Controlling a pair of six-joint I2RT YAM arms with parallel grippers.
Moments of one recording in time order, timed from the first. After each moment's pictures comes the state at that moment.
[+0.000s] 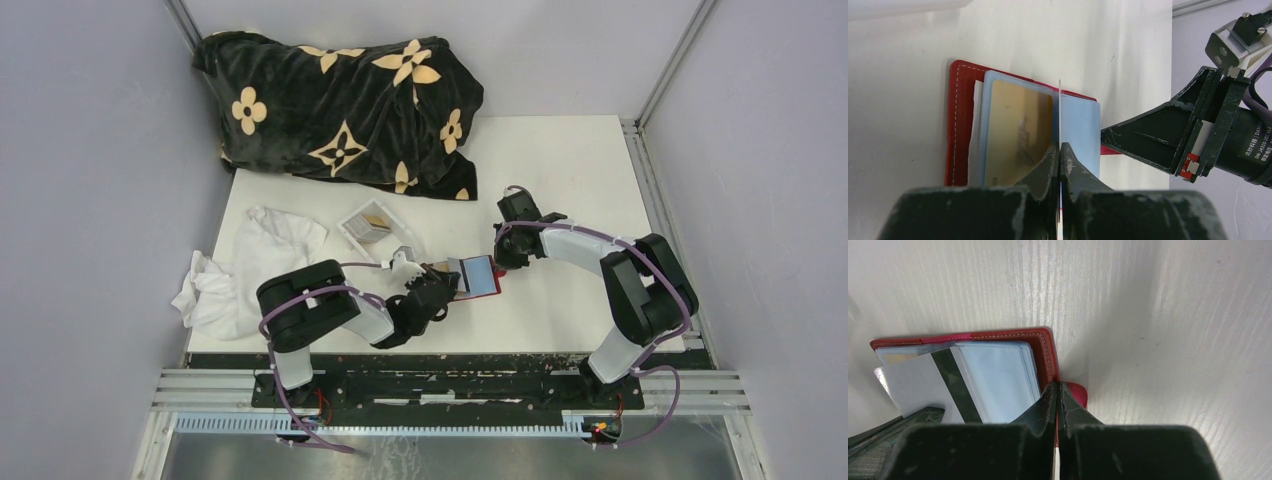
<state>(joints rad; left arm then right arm) -1.11 1.82 0.55 0.81 -0.70 -1.35 0.47 1.67 0.93 -0.39 -0.05 0.52</state>
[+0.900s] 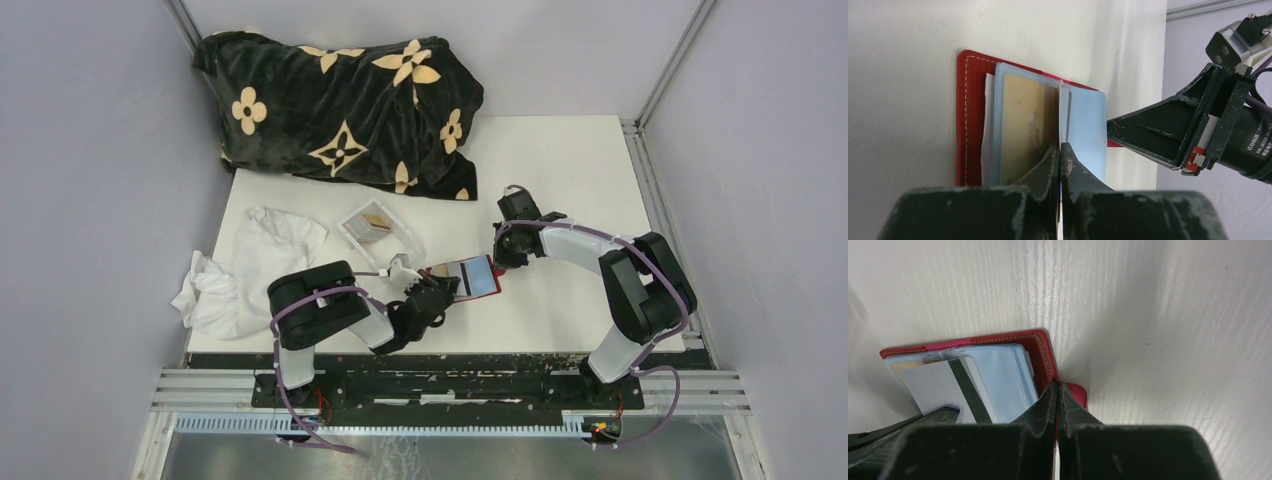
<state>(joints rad) -1.13 1.88 0.50 0.91 -0.69 -1.43 0.46 1.68 0.94 -0.38 -0.06 0.53</state>
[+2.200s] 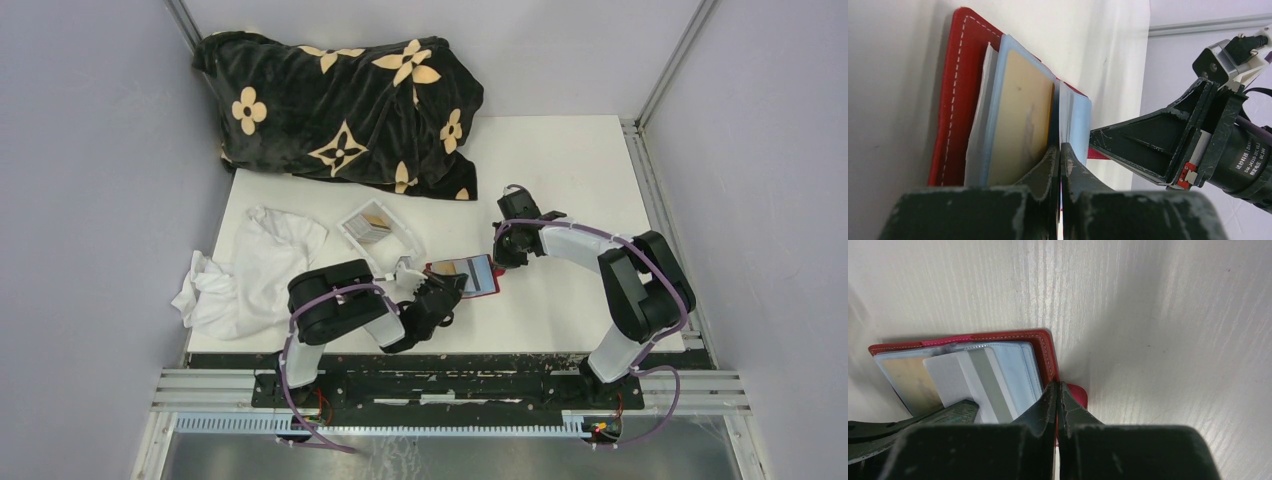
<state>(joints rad) -1.14 1.99 0.56 0.99 -0.74 -1.57 0.46 1.69 0.94 -0.38 -0.07 0.52</state>
